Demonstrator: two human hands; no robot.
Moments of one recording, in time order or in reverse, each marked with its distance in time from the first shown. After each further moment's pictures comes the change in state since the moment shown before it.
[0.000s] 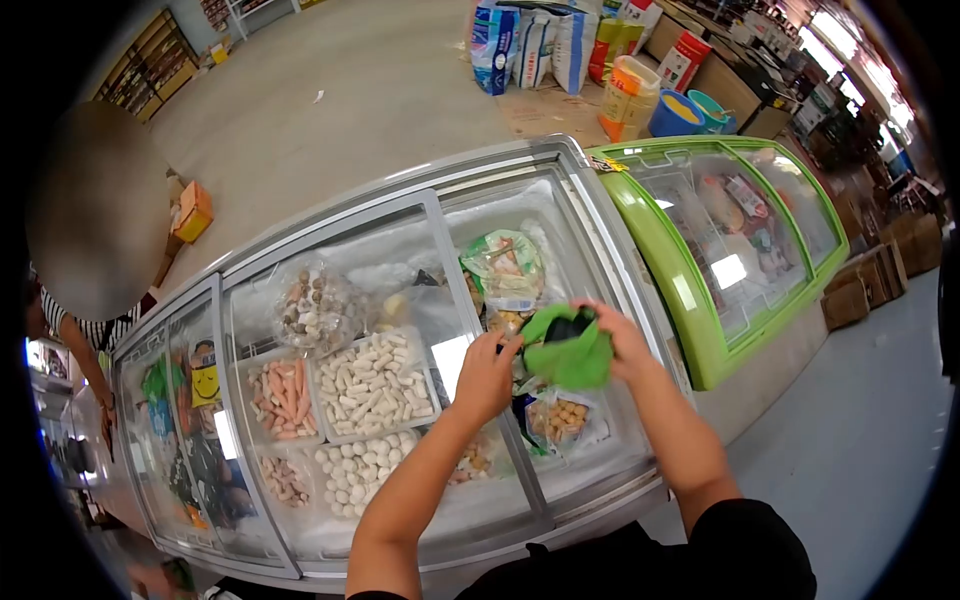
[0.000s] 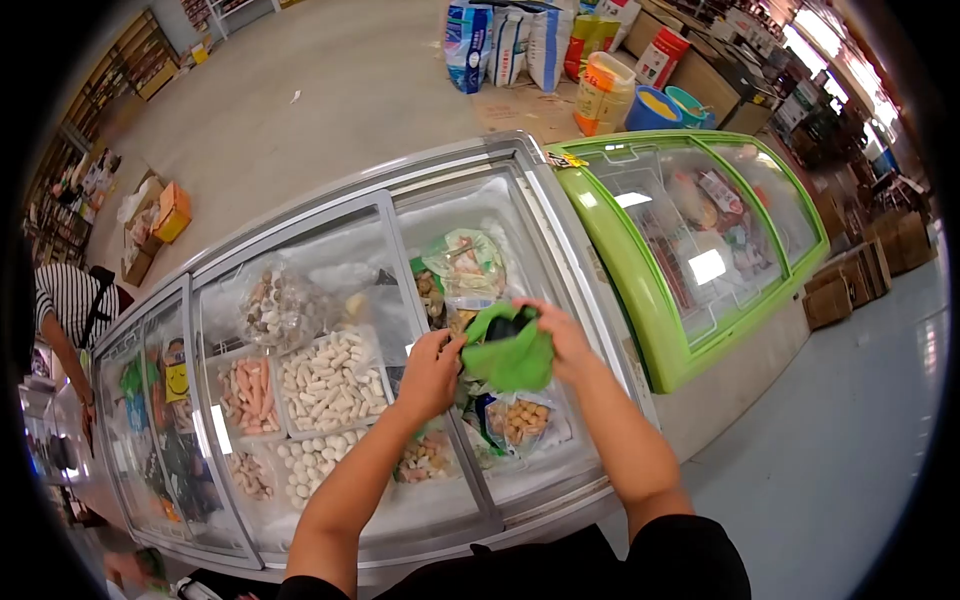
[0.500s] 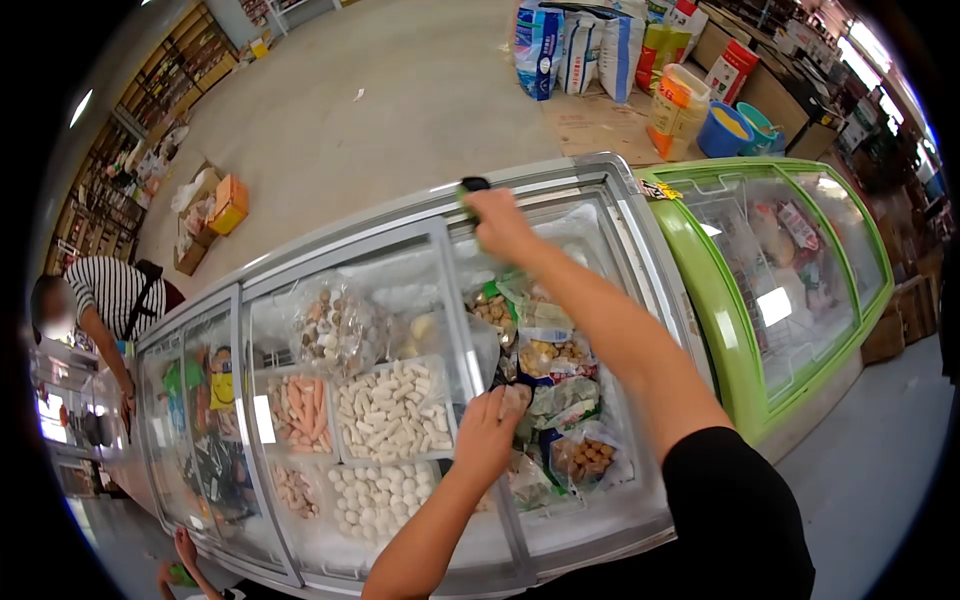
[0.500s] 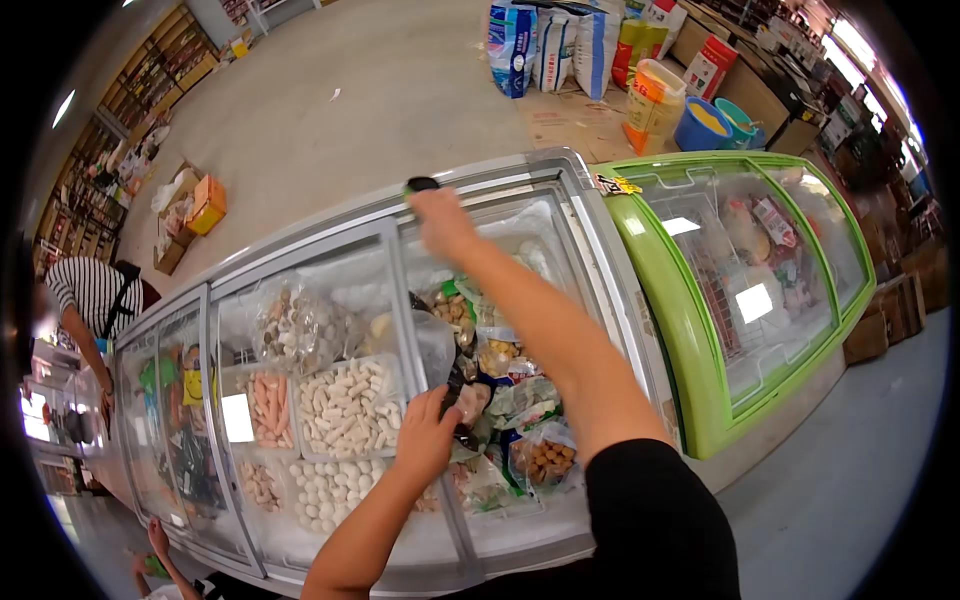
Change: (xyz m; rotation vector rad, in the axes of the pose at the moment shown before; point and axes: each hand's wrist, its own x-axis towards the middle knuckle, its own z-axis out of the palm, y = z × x) left_hand -0.019 -0.006 -0.011 0.285 -0.040 -0.117; right_hand 0.295 -0.013 0.130 -1.420 -0.107 -1.216
